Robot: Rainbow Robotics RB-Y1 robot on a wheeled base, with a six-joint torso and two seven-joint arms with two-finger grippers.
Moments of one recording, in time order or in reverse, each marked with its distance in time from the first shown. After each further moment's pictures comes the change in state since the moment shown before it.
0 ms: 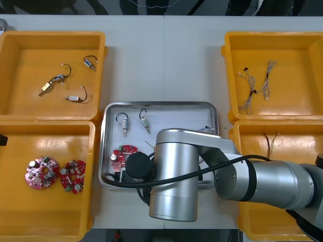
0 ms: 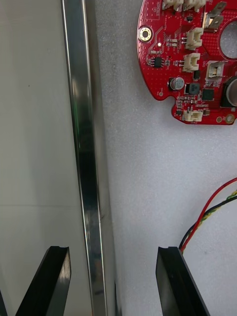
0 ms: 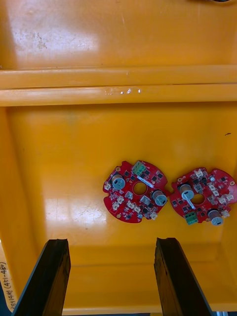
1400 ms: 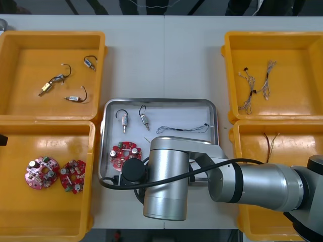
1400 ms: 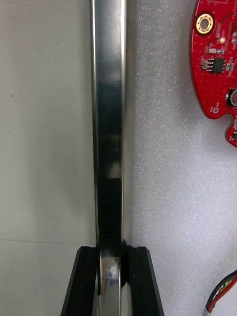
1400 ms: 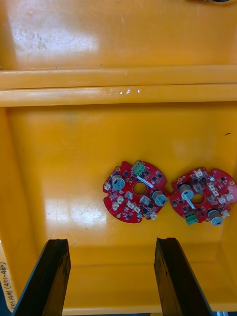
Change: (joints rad) right arm 0.000 0.029 0.056 0.123 0.037 -0.102 0.036; left arm 0.000 0.000 0.000 -0.001 0.000 0.000 0.000
